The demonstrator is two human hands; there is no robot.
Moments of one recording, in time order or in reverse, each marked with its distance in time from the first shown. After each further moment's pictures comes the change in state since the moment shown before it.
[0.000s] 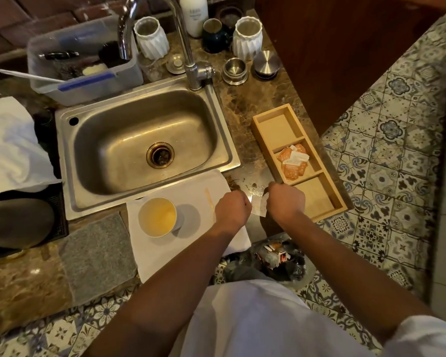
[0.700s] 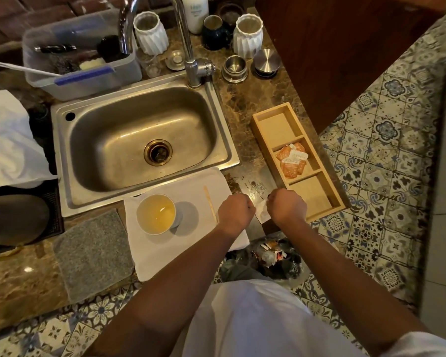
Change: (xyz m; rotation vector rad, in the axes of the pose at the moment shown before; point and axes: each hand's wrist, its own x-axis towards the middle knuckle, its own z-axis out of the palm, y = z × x) left_hand -0.006 -0.001 0.009 -0.017 -0.076 0.014; right_hand -0.010 0.009 0.020 0.209 -0.005 0.140
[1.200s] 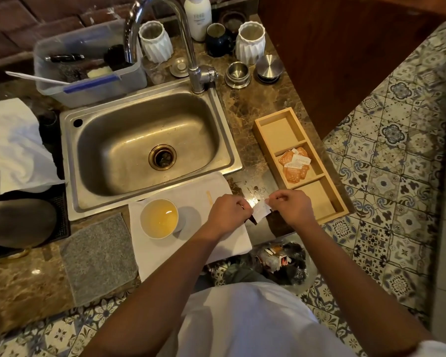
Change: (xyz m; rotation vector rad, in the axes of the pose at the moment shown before) left_hand -0.003 -0.021 -0.034 -0.267 -0.077 0.120; right_hand 0.003 0.014 -0.019 0.668 -0.088 0.018
